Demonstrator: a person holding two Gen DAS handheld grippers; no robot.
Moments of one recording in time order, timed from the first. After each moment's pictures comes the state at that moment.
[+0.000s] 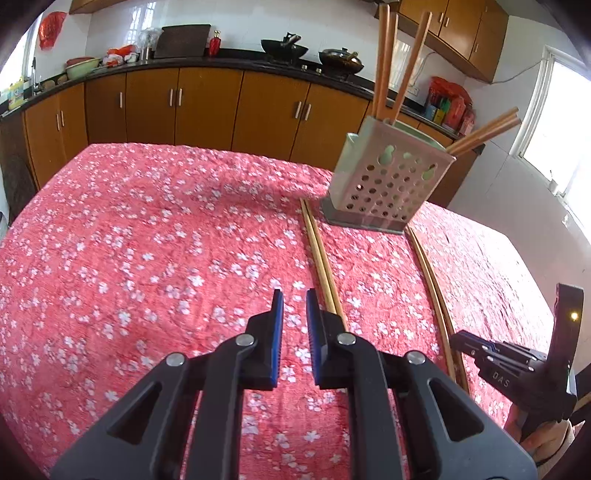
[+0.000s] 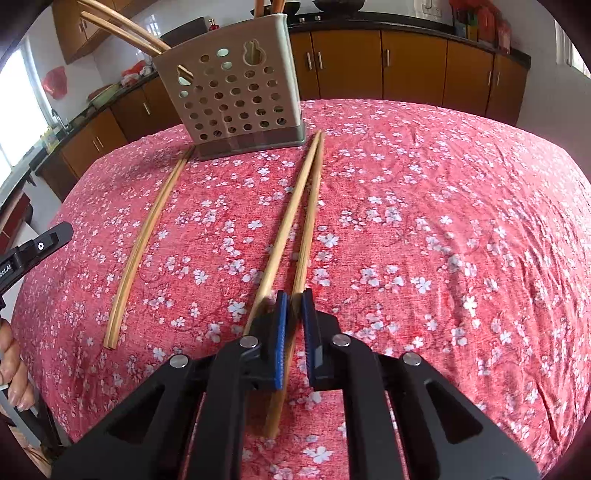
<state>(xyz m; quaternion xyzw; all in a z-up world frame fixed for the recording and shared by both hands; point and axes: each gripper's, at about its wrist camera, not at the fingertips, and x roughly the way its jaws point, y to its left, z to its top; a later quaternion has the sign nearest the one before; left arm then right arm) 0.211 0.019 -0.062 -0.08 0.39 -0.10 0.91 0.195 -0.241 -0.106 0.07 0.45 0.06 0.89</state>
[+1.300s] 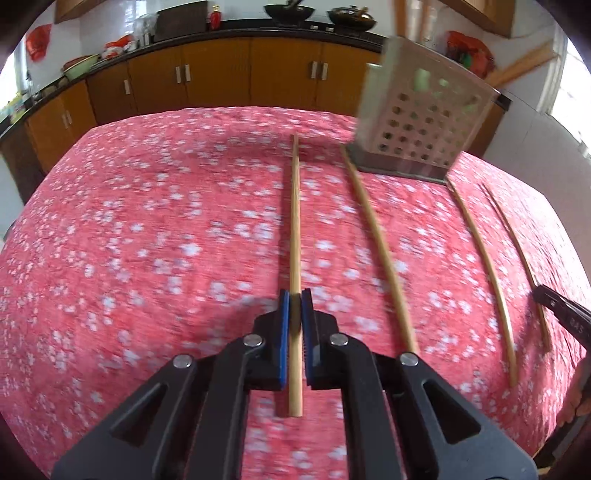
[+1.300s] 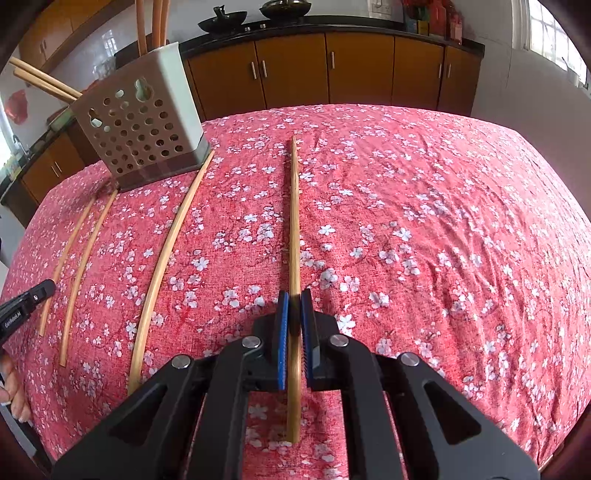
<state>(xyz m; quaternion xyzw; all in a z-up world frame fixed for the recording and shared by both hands) 0.237 0.014 -0.108 -0.02 0.45 -0.04 0.89 0.203 -0.311 -0.108 0.08 0.44 -0.02 0.89</state>
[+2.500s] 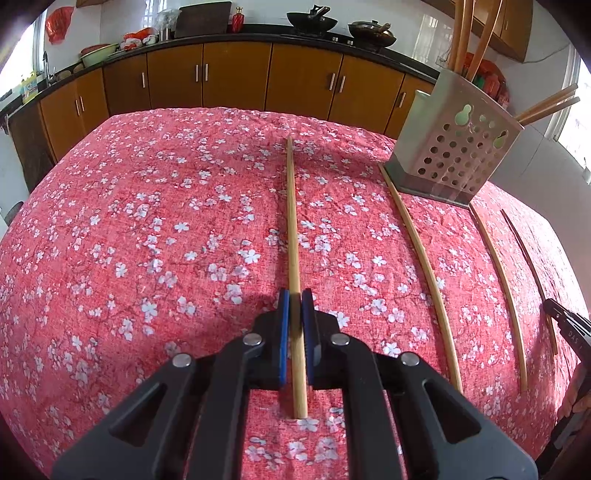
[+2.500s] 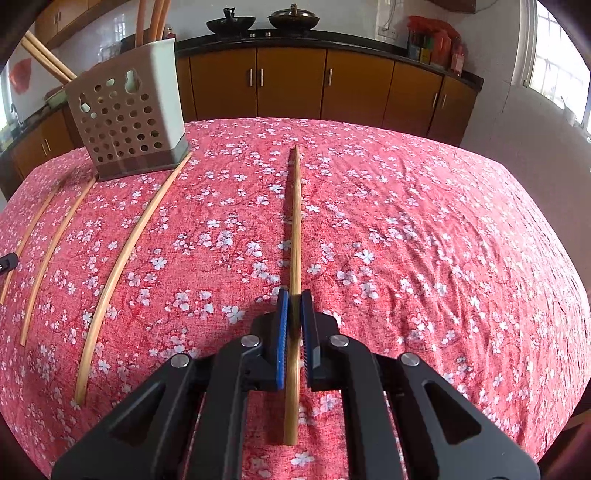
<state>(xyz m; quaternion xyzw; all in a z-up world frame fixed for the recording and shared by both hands) 0.238 0.048 -0.107 -0.05 0.43 -0.04 0.90 0.200 -0.322 -0.111 0.01 0.42 -0.04 0.91</state>
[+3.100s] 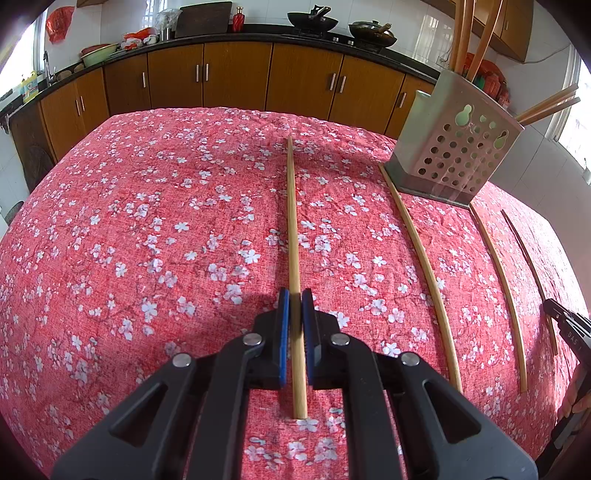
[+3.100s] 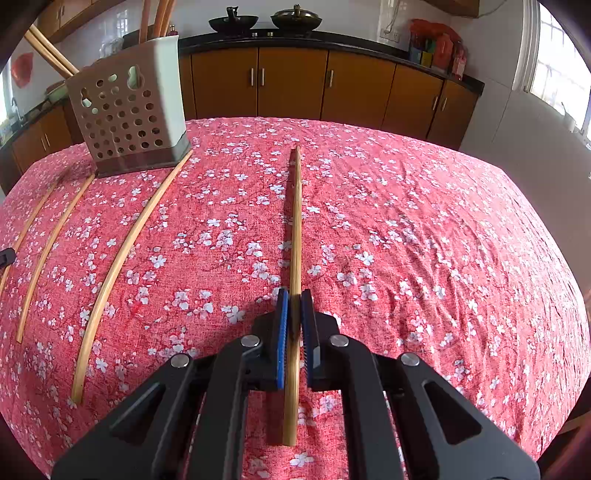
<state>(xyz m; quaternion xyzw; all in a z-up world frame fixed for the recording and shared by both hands) 0.238 0.048 -0.107 -0.05 0.43 -0.04 0.90 0.201 -0.320 -0.110 0.00 0.42 -0.04 0.91</state>
